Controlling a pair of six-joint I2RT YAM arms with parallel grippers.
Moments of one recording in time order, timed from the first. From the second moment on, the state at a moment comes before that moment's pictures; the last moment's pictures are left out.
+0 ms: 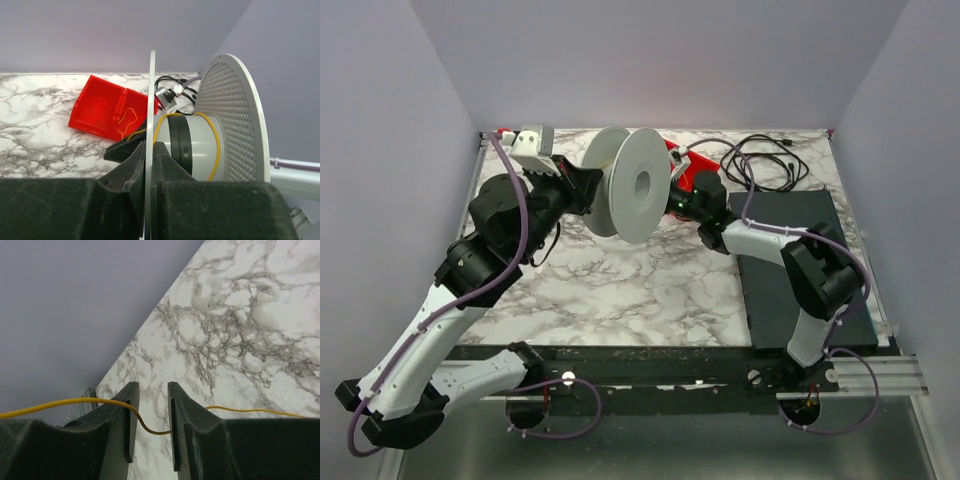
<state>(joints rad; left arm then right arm) -0.72 0.93 1.36 -0.43 -0.22 -0.41 0.61 1.81 1.09 0.68 -0.45 0.69</state>
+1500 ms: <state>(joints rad) -0.65 1.26 1.28 -0.33 -0.60 -0.33 0.82 1.31 1.14 -0.07 -0.14 0.31</state>
